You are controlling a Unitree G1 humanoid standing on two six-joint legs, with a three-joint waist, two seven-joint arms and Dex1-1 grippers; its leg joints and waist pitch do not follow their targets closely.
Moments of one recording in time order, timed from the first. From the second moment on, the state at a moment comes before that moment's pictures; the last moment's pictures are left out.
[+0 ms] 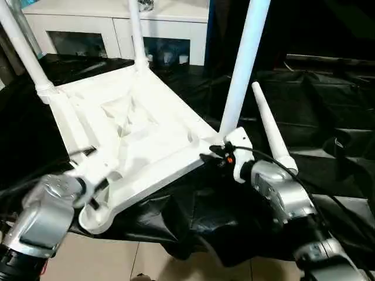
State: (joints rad) left arm -0.20 0.67 -0.22 -0.19 0.24 0.93 -0.72; right arm -0.53 -0.16 0.13 0.54 0.10 0.26 0.60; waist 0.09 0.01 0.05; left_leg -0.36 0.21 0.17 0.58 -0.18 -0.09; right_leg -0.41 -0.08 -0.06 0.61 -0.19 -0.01
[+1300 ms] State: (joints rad) left arm -0.35 0.55 -0.35 -0.06 0.08 0.73 -0.94; right arm -0.73 -0.10 0.08 0.93 0.04 0.10 0.52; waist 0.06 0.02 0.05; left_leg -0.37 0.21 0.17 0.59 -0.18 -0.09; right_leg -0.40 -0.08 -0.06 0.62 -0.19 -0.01
